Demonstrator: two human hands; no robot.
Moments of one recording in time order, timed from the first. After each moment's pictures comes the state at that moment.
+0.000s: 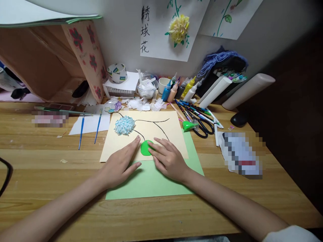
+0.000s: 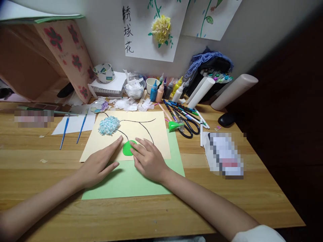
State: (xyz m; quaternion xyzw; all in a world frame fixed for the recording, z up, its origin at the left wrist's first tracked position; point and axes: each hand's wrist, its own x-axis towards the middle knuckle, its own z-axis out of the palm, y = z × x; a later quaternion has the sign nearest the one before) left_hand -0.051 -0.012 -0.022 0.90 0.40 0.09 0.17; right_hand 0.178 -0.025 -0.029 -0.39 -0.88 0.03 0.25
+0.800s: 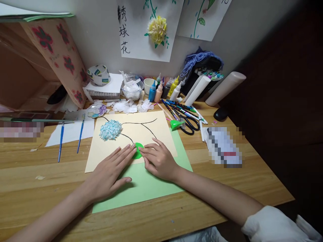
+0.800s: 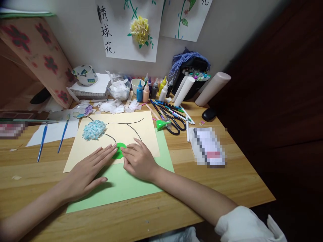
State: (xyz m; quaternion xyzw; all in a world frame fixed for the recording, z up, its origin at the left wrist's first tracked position) left_hand -0.046 -0.006 -0.018 0.95 0.29 0.04 0.13; right_hand 0.181 -0.022 -0.032 -0.41 -0.86 0.02 0.31
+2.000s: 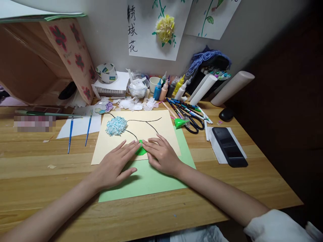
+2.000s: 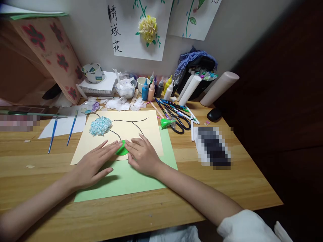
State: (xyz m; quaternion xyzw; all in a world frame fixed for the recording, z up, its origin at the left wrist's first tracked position) left_hand -0.046 -0.004 -0.019 0.94 0.29 0.08 0.13; right_hand 0.181 -0.022 -0.029 -0.42 -0.87 0.05 0.26
